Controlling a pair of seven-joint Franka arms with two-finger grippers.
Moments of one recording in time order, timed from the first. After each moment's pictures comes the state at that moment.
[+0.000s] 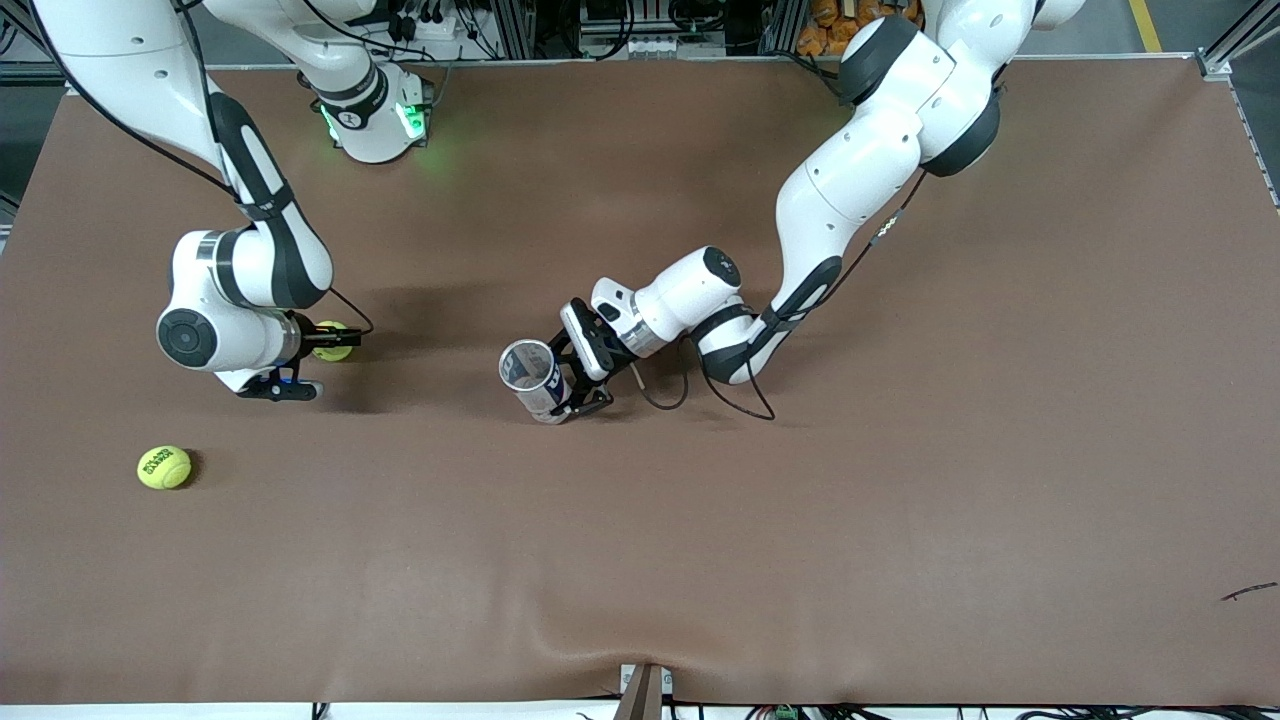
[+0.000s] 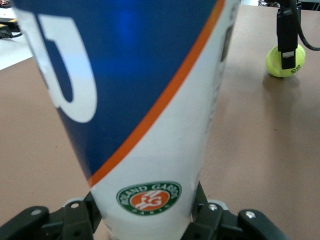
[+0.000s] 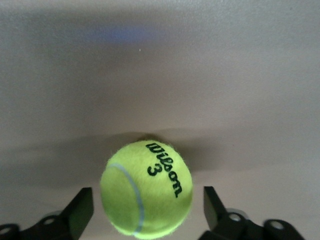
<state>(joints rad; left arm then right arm) -0.47 1.18 -0.43 -1.39 0.64 3.44 -0.02 0.07 0.38 -0.09 -2.19 0.00 2.18 0.04</state>
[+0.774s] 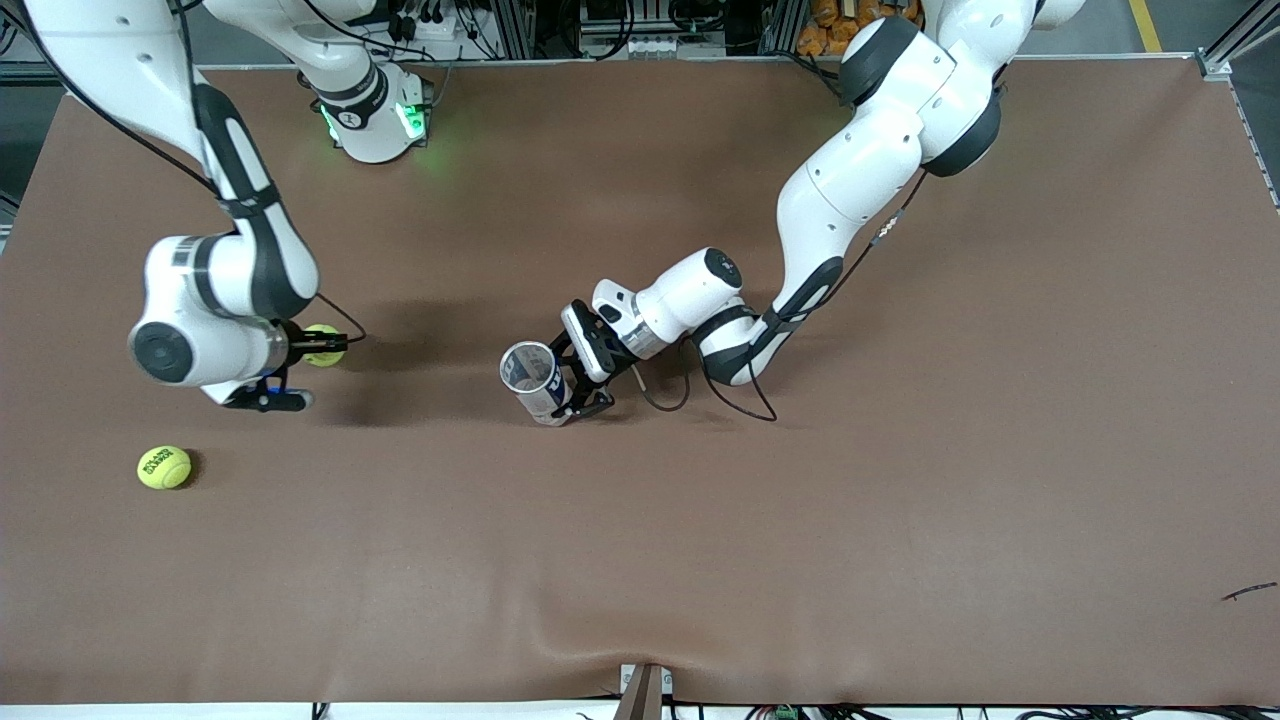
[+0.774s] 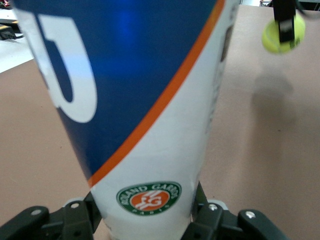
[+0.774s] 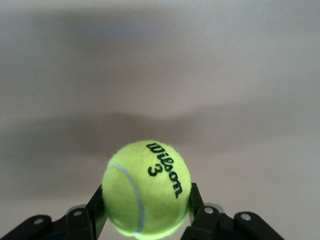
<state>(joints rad) -0.47 1.18 -0.43 -1.39 0.64 3.44 -0.02 0.08 0.35 -0.08 -1.96 0.03 1.89 0.04</state>
